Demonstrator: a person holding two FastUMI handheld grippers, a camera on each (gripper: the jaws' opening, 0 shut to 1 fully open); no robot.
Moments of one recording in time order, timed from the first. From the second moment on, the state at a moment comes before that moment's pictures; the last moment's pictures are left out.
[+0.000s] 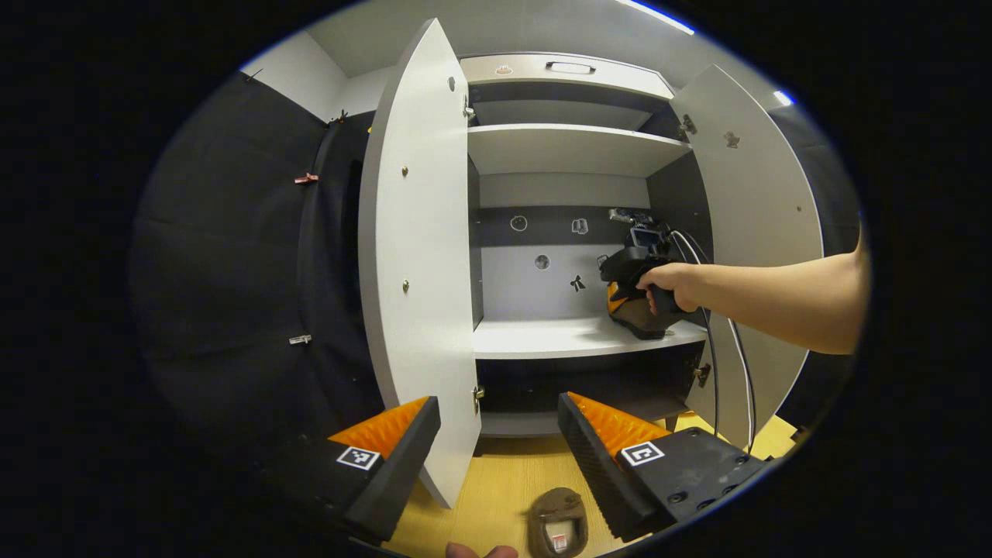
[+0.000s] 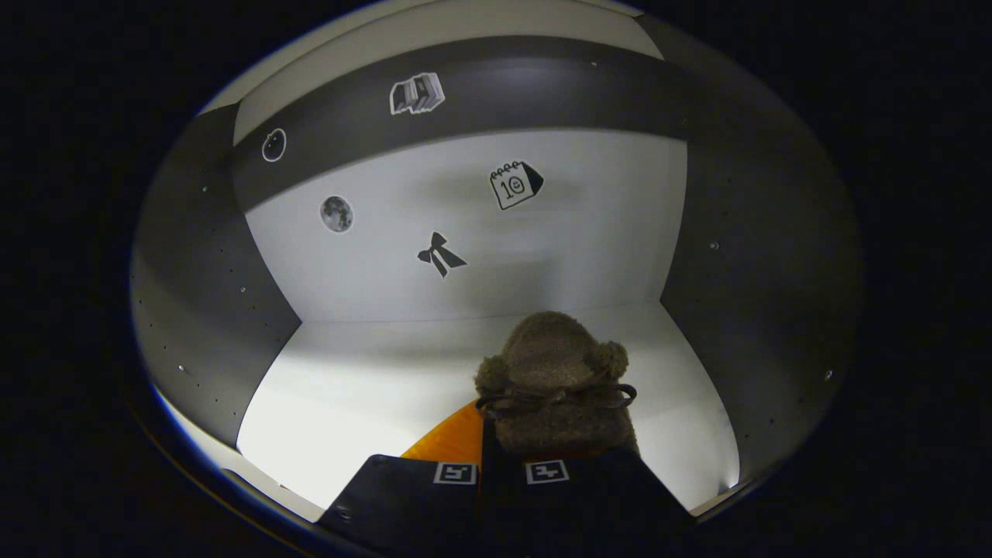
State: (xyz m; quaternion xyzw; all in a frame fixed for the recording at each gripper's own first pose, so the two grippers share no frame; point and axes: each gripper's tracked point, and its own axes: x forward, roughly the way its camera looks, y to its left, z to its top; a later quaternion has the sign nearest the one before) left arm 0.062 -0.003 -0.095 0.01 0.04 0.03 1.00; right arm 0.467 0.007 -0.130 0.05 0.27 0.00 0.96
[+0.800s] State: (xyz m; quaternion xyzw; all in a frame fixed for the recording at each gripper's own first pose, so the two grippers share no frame) left arm 0.059 -0.009 -0.087 0.01 0.03 0.02 1.00; right arm 0.405 0.020 -0.085 0.08 0.25 0.04 0.97
